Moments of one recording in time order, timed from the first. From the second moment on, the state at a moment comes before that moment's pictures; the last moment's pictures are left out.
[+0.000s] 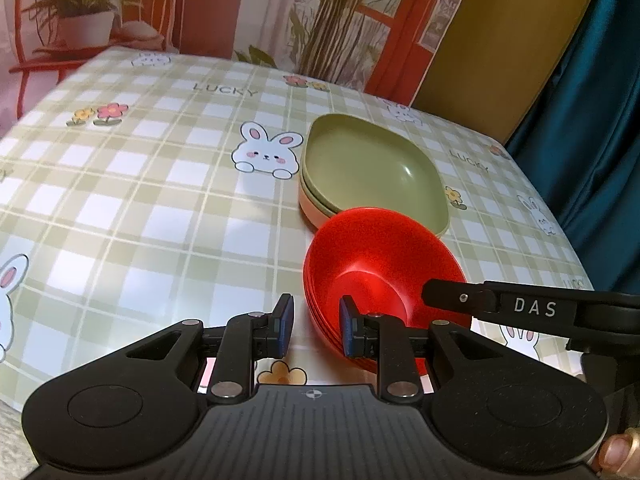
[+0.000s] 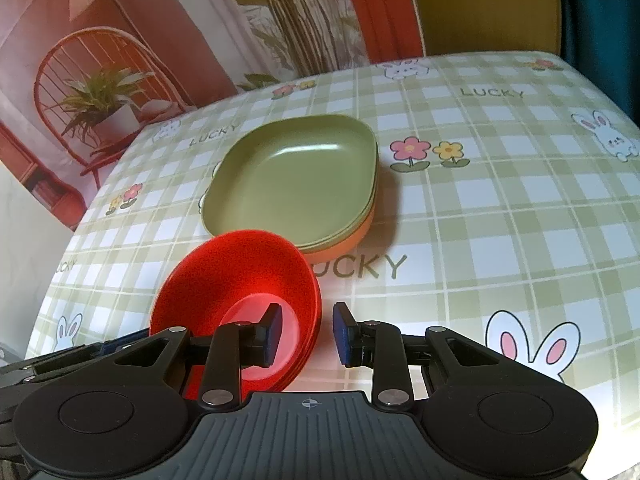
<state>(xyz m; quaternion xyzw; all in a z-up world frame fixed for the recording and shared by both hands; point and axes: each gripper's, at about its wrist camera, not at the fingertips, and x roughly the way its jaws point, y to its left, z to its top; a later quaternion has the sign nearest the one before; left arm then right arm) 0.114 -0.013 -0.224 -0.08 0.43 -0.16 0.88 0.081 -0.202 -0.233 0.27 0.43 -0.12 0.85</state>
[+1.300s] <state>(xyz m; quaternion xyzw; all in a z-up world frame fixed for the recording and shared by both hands) 0.116 -0.013 -0.198 -0.08 0.39 -0.19 0.90 0.090 -0.210 -0.199 0.27 0.39 -0.10 0.87</state>
